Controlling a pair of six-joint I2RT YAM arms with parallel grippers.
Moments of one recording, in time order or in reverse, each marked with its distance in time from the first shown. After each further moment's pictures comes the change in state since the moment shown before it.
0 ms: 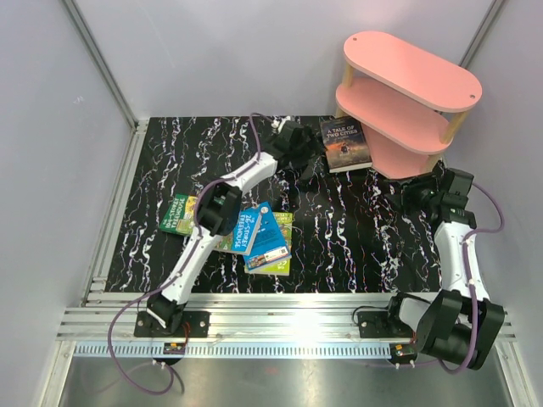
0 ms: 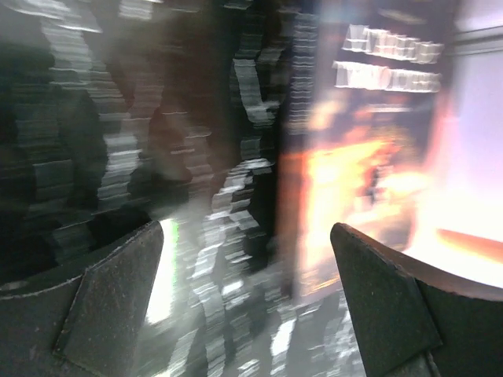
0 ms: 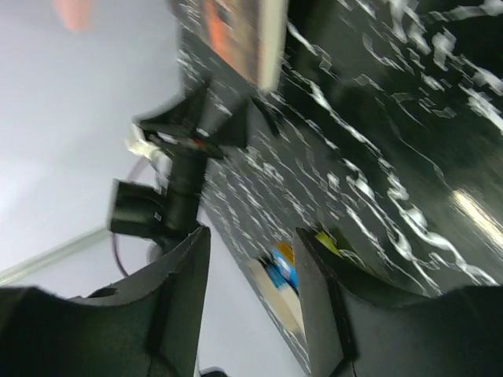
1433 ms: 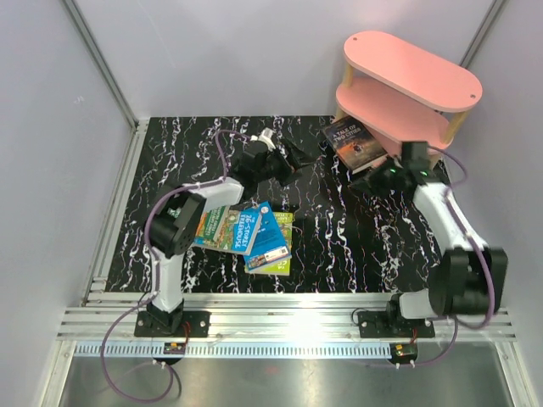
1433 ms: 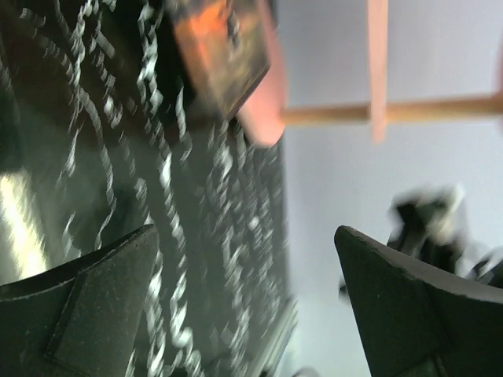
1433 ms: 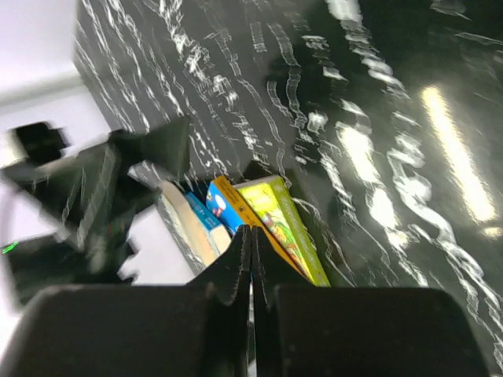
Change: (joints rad) left arm 0.019 -0.617 -1.049 0.786 0.275 -0.225; right arm 0.261 0.220 0.221 -0.207 0.006 -0.272
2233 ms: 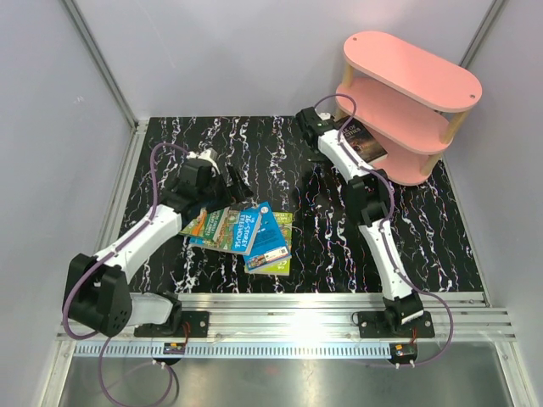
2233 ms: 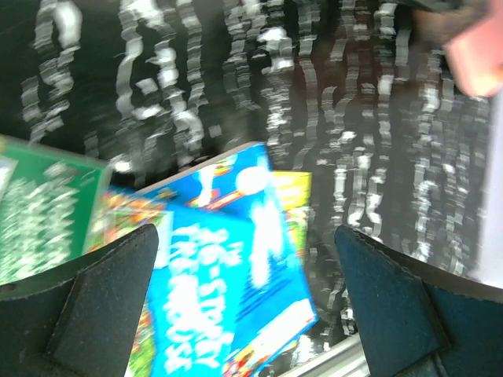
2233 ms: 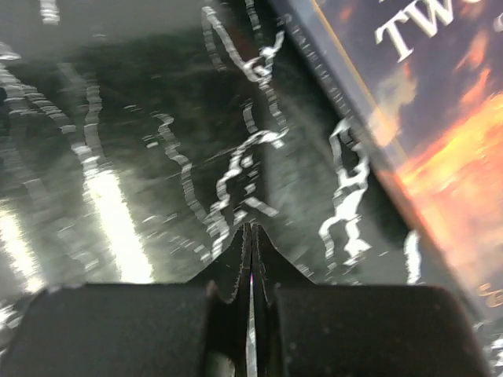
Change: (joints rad) left arm 0.172 -0.734 -0.381 -0.768 -0.187 0.518; right arm 0.449 1.317 1.503 -0.459 0.868 -0.502
